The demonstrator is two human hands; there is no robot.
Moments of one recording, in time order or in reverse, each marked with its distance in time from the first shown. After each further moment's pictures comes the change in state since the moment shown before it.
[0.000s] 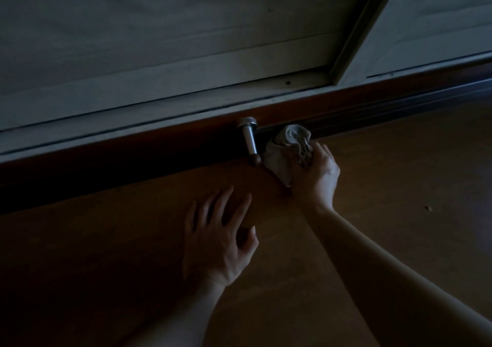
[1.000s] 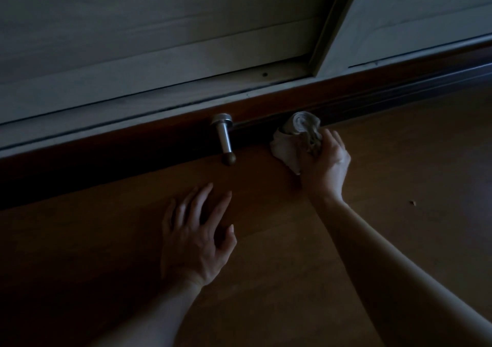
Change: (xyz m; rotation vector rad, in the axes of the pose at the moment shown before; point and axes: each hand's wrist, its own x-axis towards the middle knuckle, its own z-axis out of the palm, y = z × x) left_hand 0.000 0.002 0.002 -0.003 -0.037 -0.033; right_hand 0.033 0.036 -0.029 -0.042 0.042 -0.091
